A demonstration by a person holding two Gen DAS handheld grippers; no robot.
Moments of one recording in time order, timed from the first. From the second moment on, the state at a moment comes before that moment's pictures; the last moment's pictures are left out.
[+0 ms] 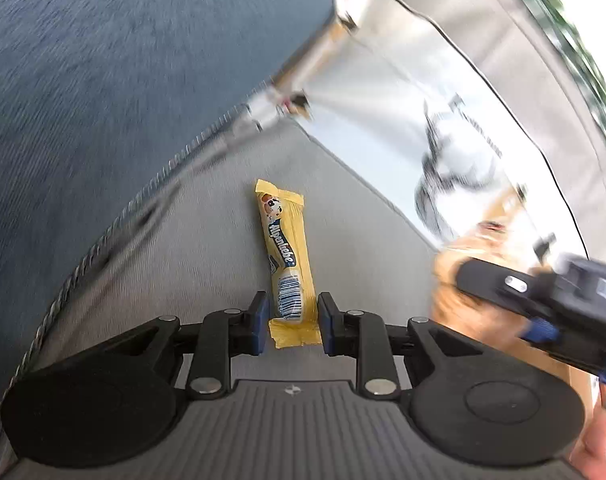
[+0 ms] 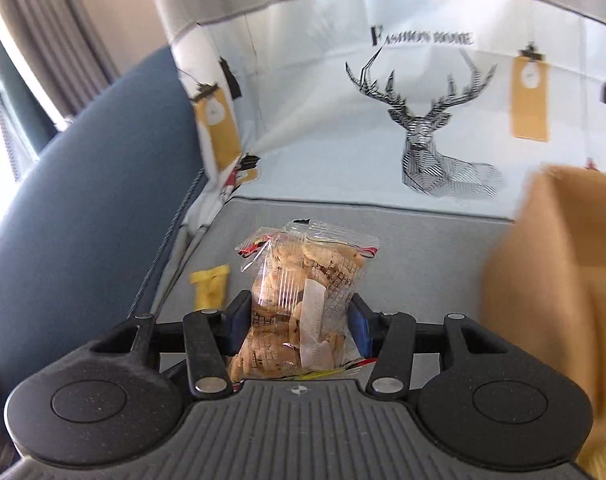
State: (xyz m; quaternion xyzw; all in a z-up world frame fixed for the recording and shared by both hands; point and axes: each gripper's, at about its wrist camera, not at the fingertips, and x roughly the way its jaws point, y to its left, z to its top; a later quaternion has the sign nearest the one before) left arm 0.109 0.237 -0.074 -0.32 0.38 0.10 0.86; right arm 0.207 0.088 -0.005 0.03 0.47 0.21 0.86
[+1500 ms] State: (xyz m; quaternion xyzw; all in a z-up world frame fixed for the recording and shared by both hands) left arm -0.014 0.168 -0.083 -0.22 0.44 0.08 0.87; right arm -0.020 0.049 -0.070 -0.04 0.48 0.27 0.83
